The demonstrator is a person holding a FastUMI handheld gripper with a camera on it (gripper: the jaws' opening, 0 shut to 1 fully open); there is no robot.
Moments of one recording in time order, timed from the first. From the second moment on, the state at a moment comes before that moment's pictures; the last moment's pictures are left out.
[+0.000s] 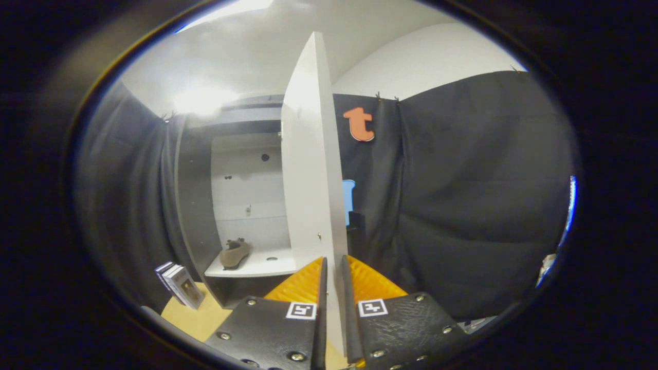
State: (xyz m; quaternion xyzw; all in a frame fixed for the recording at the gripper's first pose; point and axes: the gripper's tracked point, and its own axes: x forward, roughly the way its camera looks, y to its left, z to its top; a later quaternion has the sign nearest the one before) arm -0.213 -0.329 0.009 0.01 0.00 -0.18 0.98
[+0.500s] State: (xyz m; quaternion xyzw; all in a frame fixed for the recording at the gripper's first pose) arm -0.195 -0.293 0.000 0.01 -0.02 -0.27 0.96
